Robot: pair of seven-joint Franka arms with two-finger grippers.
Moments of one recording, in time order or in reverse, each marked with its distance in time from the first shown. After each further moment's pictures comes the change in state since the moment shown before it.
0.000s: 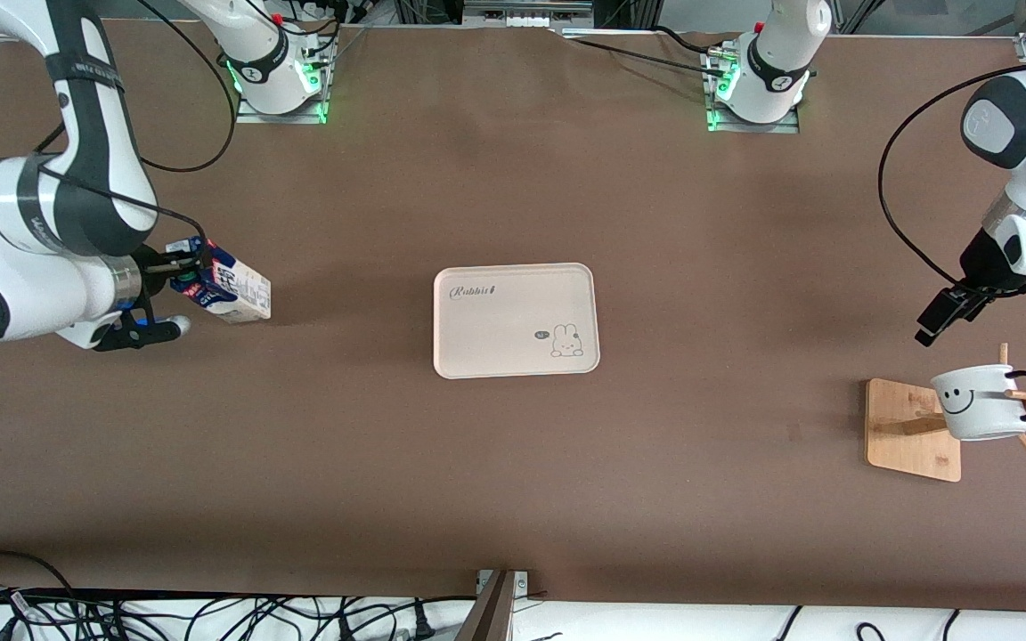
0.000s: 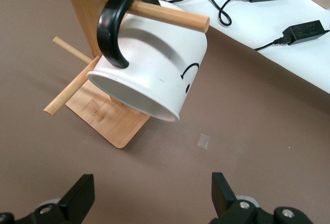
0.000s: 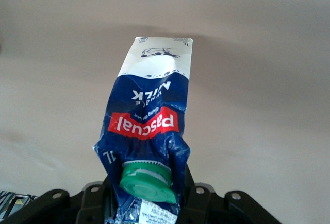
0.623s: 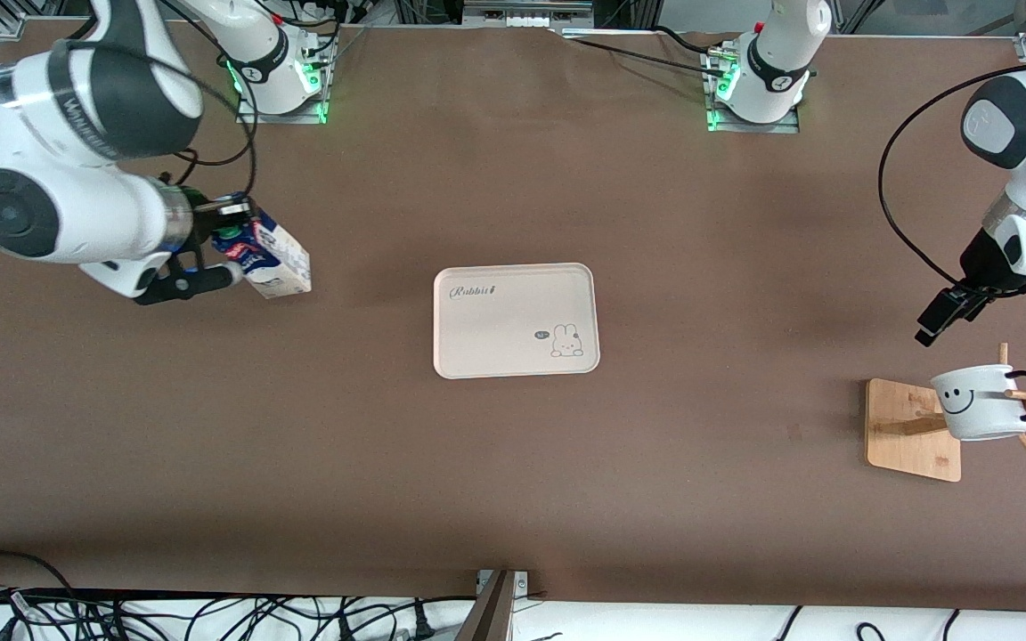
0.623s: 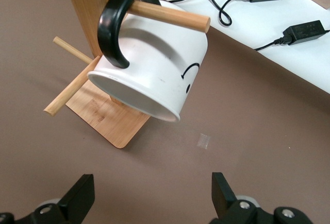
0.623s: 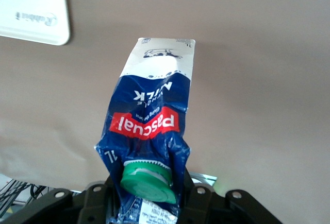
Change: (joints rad) left arm 0.001 0.000 0.000 0.000 0.000 0.000 0.000; right arm 0.043 -0.111 0.203 0.018 0.021 -0.034 0.204
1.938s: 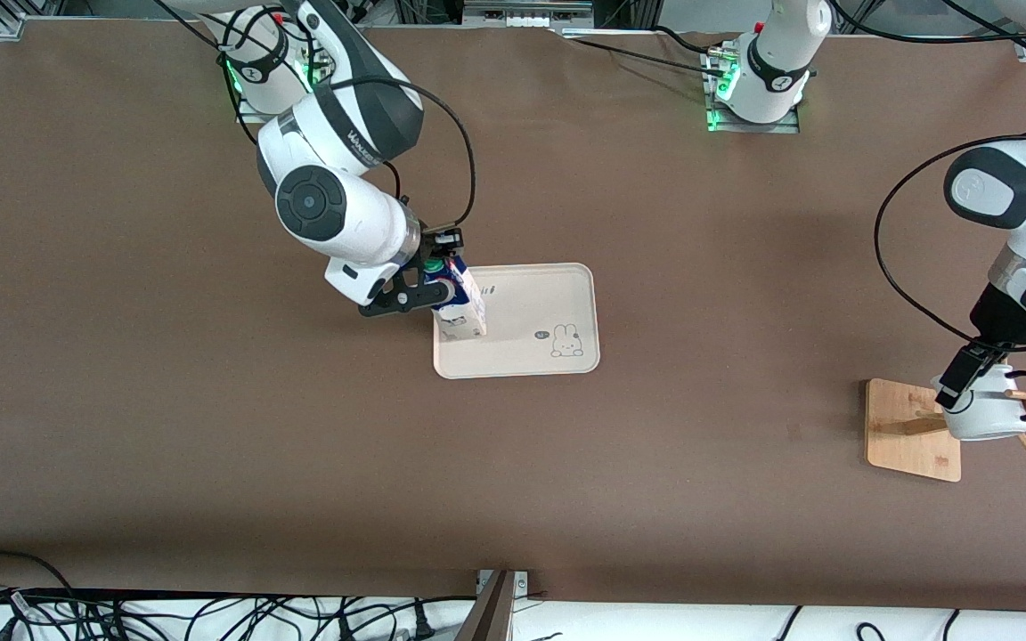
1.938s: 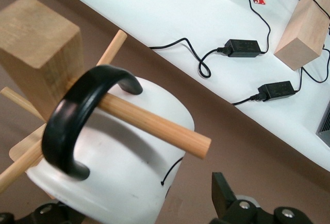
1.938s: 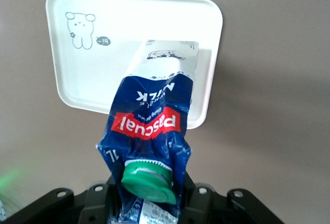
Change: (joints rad) left arm 0.007 0.225 -0.009 0.136 -0.232 0.271 0.130; right arm 0.294 0.193 0.008 -0.002 0.168 0.494 0.261
